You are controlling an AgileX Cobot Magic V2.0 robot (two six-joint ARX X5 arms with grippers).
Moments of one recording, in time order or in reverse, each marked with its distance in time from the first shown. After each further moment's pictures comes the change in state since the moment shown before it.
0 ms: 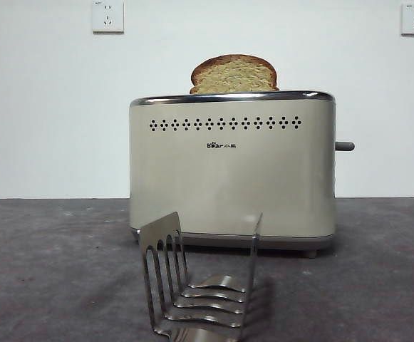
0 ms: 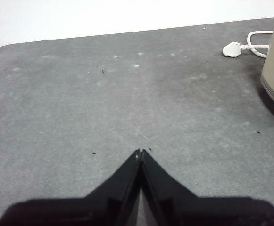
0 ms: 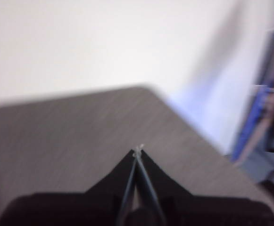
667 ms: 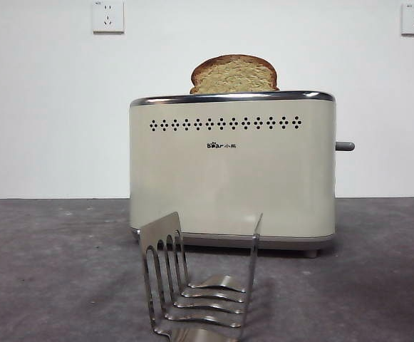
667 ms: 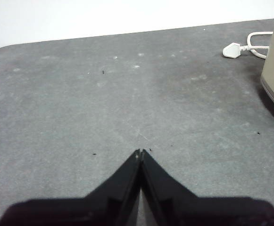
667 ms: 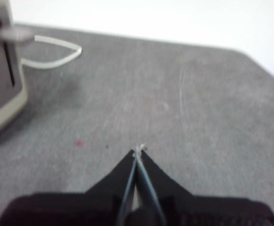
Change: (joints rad) left arm 0.000 0.000 0.000 0.003 0.000 0.000; right arm 0.002 -0.700 -0.677 -0.007 -0.302 -0.116
